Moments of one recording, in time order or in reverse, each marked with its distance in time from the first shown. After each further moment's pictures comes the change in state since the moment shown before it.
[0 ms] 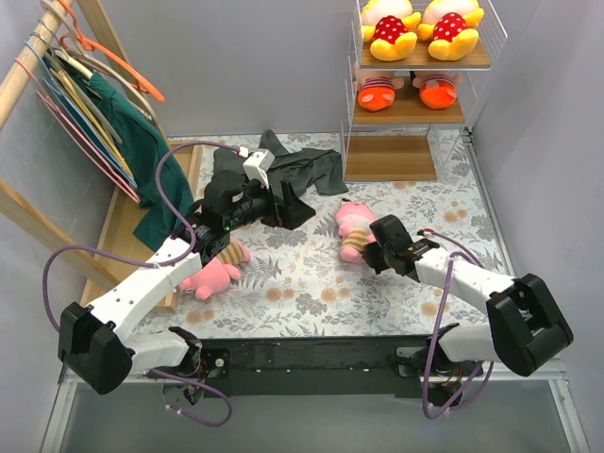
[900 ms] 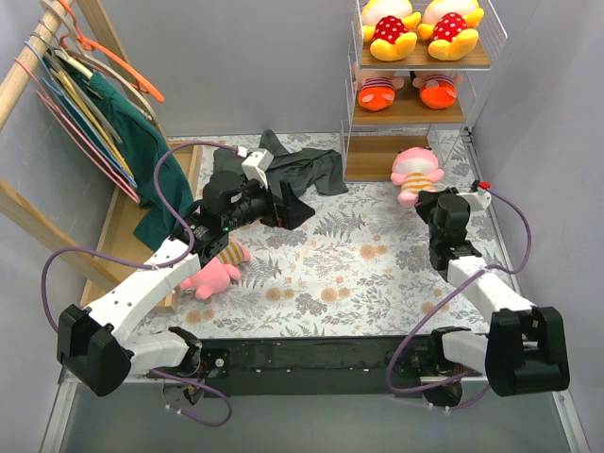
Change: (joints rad) left arm 0.000 -0.012 -0.001 0.001 0.000 0.000; right arm -0.432 -0.158 -0.098 0.680 0.087 -0.853
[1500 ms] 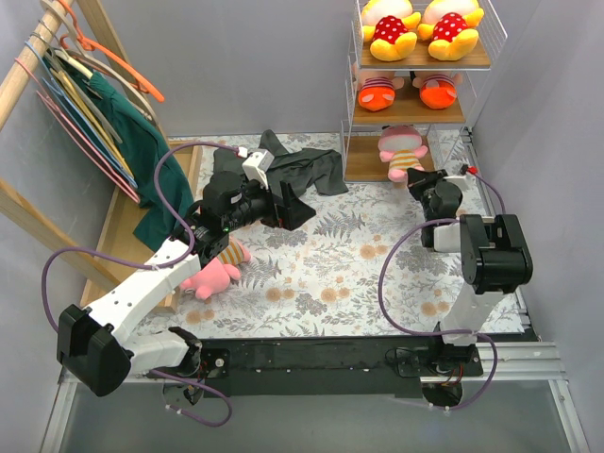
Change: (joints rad) left arm -0.003 -0.002 -0.005 0.011 0.006 -0.002; right arm -0.118 0.641 0.141 0.713 -0.277 0.048
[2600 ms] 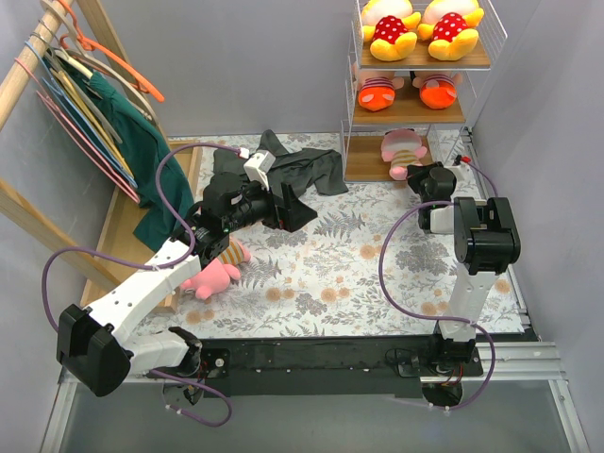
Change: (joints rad) left arm -0.005 -0.002 -0.009 0.019 0.028 -0.010; right arm -0.017 0.202 0.233 -0.157 0.044 -0.029
